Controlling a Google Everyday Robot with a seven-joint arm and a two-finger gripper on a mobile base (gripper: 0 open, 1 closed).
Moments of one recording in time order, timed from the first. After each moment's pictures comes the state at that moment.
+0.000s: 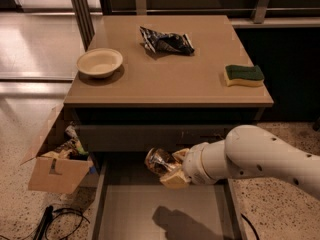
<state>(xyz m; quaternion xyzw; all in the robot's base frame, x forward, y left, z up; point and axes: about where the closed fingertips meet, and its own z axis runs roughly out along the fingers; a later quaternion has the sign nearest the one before) 0.443 -0.034 0.677 -0.50 0.78 0.20 0.30</state>
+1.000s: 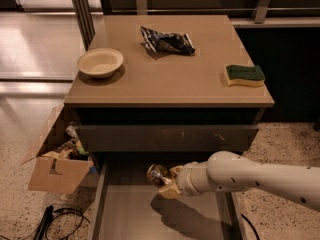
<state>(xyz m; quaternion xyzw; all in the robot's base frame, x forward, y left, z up) 0.473 -0.028 0.539 -0.48 0.80 0.21 0.29</state>
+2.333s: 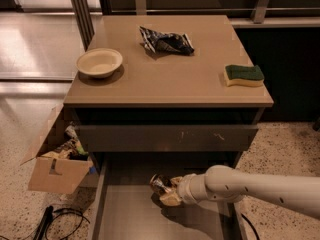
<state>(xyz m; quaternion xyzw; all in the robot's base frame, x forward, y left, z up) 0.490 -0.033 0.434 -0.46 0.80 0.24 0.29</state>
